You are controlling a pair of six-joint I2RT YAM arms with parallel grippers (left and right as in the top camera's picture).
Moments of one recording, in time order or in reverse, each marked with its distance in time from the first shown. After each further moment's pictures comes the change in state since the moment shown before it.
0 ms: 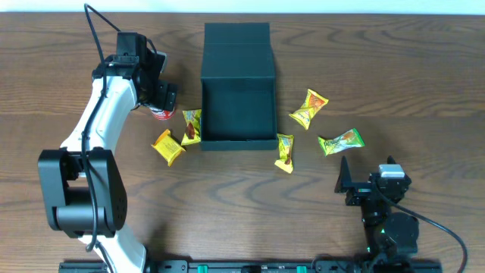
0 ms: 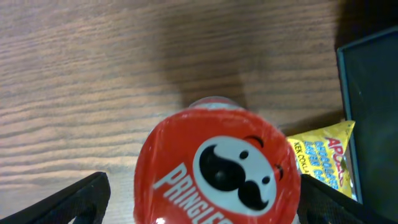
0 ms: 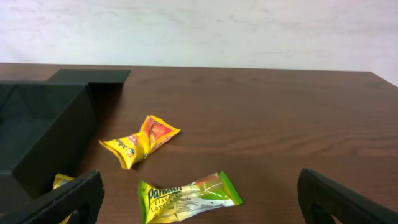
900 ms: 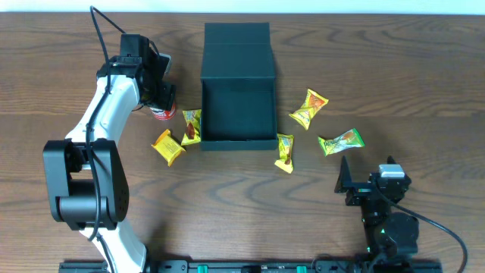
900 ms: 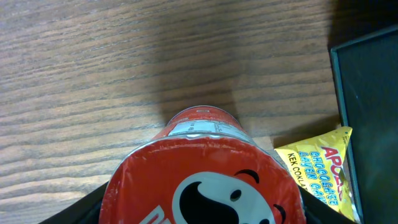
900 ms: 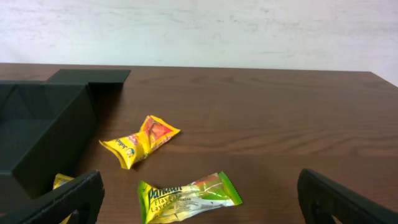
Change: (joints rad) left arm 0.000 0.045 0.000 0.027 0.043 0.018; right arm 0.000 0.000 0.000 0.000 0.000 0.000
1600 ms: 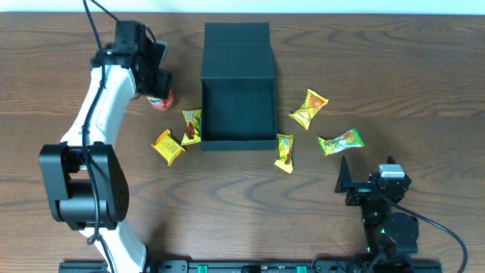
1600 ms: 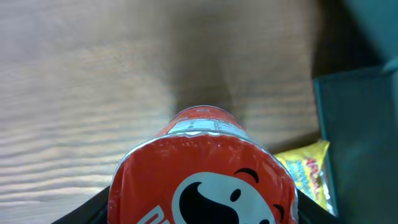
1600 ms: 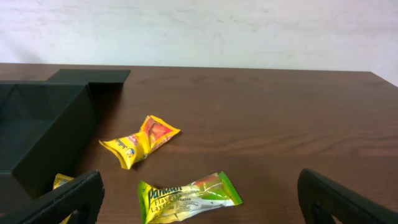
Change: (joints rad) left arm 0.002 0.000 0.159 -0.124 -0.010 -0.039; right arm 0.000 0.000 0.000 0.000 0.000 0.000
